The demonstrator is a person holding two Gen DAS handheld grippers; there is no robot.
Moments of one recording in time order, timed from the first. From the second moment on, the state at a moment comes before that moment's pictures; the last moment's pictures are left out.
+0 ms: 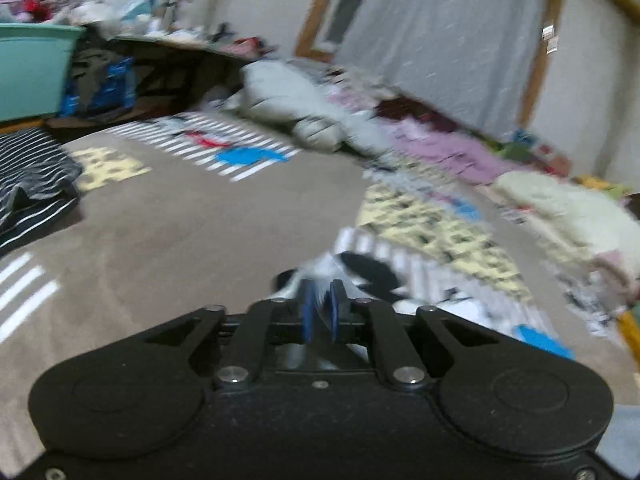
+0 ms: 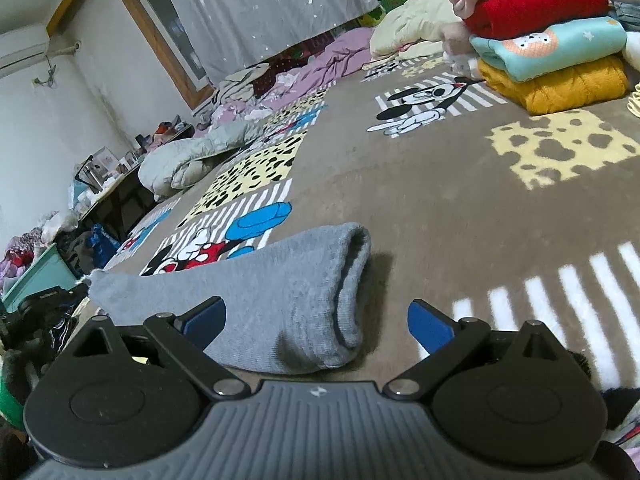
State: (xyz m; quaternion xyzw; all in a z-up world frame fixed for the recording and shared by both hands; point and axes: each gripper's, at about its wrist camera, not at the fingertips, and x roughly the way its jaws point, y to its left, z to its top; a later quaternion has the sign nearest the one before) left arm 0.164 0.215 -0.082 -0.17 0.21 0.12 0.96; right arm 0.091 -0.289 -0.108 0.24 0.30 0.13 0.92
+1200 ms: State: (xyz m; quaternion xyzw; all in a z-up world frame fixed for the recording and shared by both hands) left arm 0.185 0.263 -0.112 -0.42 0.27 0.00 0.87; right arm 0.169 -0.303 -0.136 0.33 0.35 0.18 0.86
